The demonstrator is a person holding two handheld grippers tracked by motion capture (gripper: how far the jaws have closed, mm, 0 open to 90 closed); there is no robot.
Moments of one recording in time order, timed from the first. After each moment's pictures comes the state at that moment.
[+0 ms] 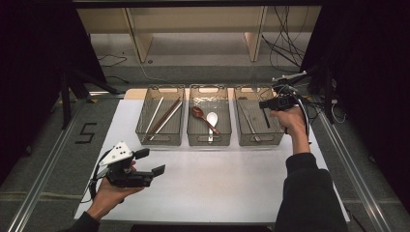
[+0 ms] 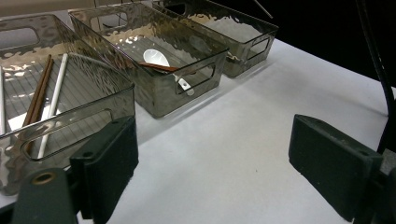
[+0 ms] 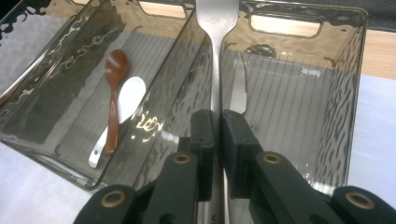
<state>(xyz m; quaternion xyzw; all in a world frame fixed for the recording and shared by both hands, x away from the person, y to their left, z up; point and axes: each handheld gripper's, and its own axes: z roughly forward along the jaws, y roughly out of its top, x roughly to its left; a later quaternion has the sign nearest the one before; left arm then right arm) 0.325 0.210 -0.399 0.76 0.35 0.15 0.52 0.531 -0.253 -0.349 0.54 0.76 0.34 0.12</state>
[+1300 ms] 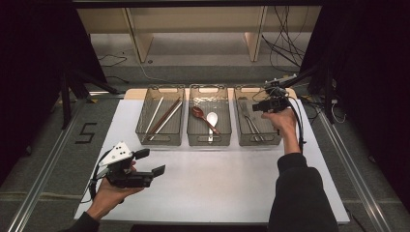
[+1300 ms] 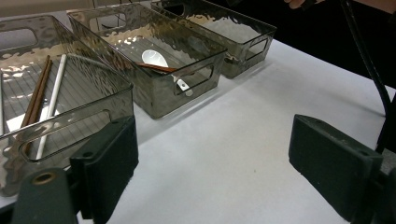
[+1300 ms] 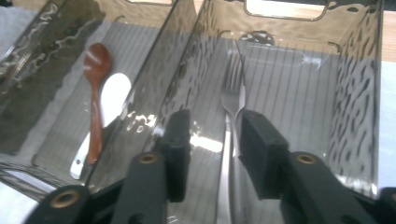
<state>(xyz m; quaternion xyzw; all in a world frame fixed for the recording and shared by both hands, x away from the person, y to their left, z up) 0.324 0.210 -0.399 0.76 0.35 0.15 0.53 0.542 -0.239 -0.369 0.57 0.75 0.32 0.12</state>
